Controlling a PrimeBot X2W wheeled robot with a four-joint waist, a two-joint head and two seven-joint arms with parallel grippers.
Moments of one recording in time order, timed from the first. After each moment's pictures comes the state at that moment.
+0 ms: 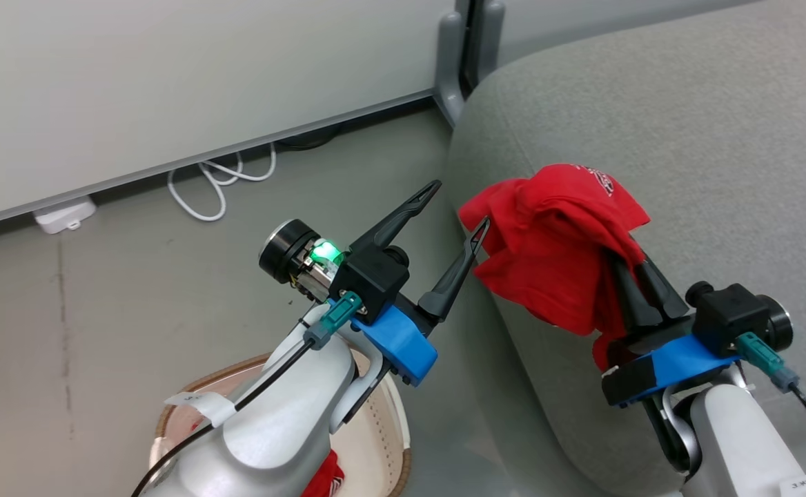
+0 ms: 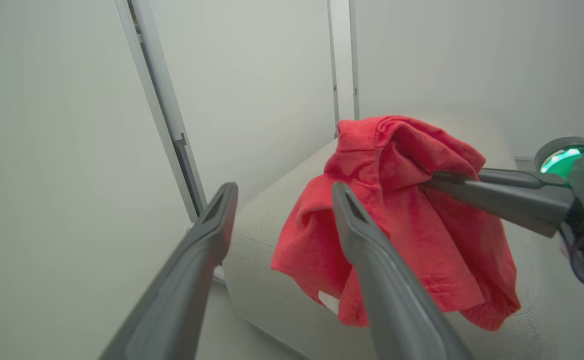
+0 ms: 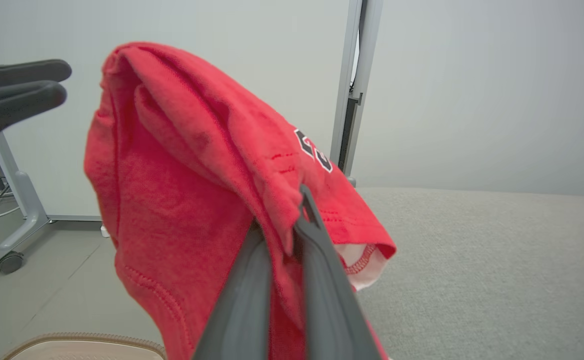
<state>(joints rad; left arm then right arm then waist) -0.66 0.13 -0.80 0.47 -0.35 -0.07 -0.26 -0.33 -0.12 0.13 0.32 0.11 0.13 -0.26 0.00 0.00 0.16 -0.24</state>
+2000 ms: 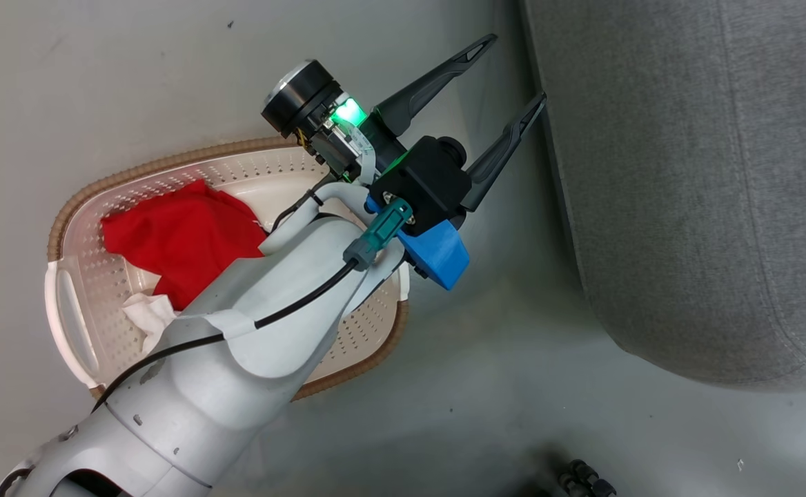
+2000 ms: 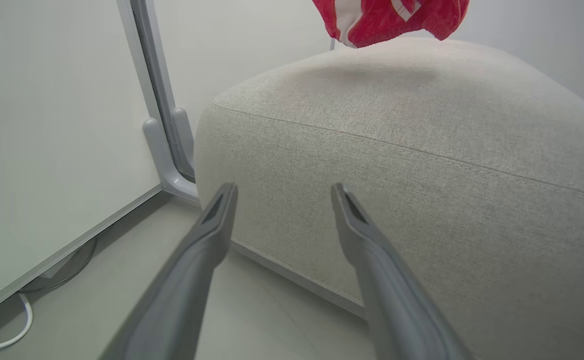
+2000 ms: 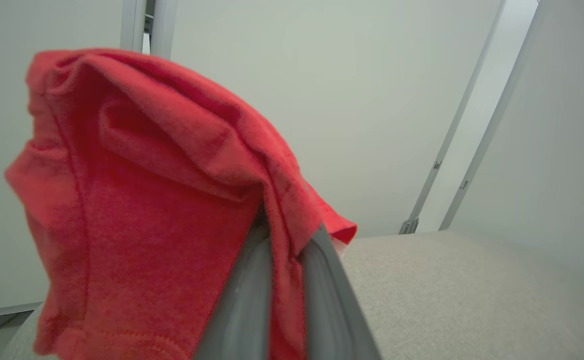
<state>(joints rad) -0.95 0.13 -0.85 0.47 -0.19 -0.09 -0.24 -0.97 -0.44 -0.43 0.44 0.18 0.13 -0.26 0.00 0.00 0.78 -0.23</state>
